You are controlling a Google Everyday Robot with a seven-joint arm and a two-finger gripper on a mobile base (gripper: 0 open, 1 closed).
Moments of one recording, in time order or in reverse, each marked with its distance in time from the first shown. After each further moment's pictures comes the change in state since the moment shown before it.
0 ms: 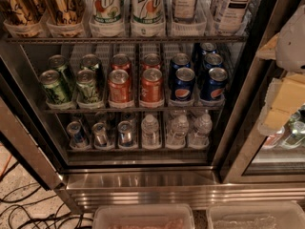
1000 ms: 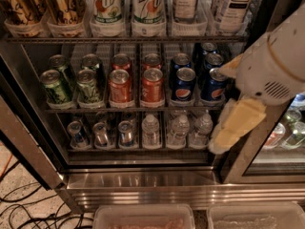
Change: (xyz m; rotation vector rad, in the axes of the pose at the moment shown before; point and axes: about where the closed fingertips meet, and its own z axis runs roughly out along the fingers) arm -0.066 0.040 0.030 -0.021 -0.213 0.028
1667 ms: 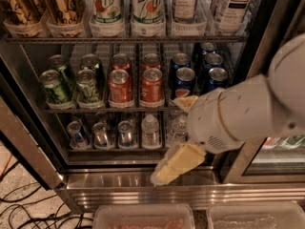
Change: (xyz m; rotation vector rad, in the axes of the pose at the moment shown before) arm -0.057 0.063 0.077 -0.046 -0.298 0.046
